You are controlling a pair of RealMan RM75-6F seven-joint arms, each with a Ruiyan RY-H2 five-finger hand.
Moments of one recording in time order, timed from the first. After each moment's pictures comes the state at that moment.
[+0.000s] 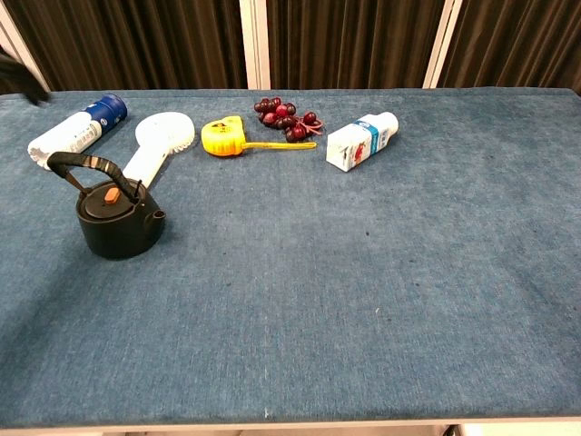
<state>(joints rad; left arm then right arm) -0.38 -1.16 -0.11 -1.80 1.55 1.15 0.37 0.12 -0.99 0.09 -1.70 -1.52 1.48 -0.02</state>
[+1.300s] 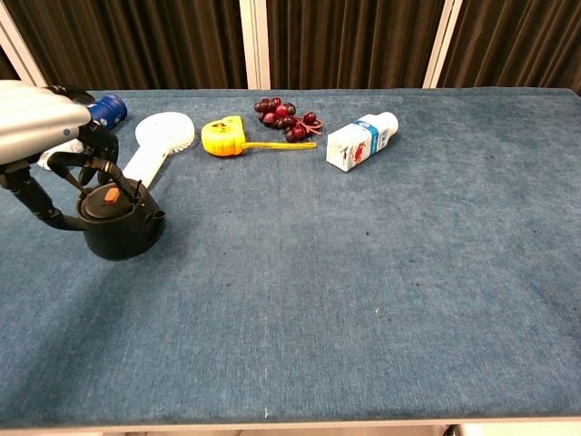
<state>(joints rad) -0.56 -1.35 -0.08 -1.84 1.16 1.10 0.81 0.11 -0.99 0.08 -1.69 -1.50 1.46 -0.01</state>
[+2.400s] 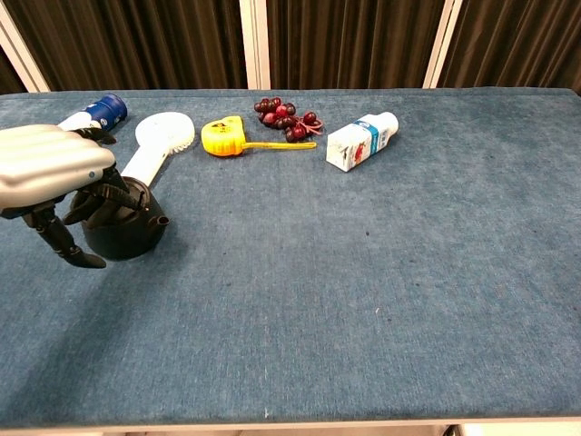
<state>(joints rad) -0.60 -1.41 -0.01 -1.81 1.09 1.09 0.82 0.11 -1.00 0.08 -1.66 -1.48 1.45 0.03</state>
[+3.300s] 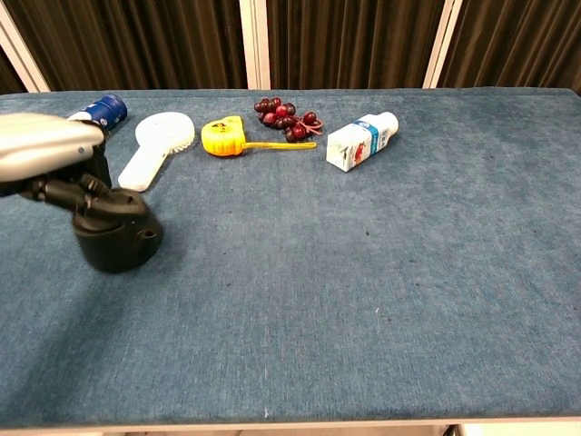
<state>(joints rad) -0.61 -1.36 -0.04 -1.82 1.09 1.08 0.61 0.10 -1.01 0.09 -1.63 -1.47 1.46 0.07</state>
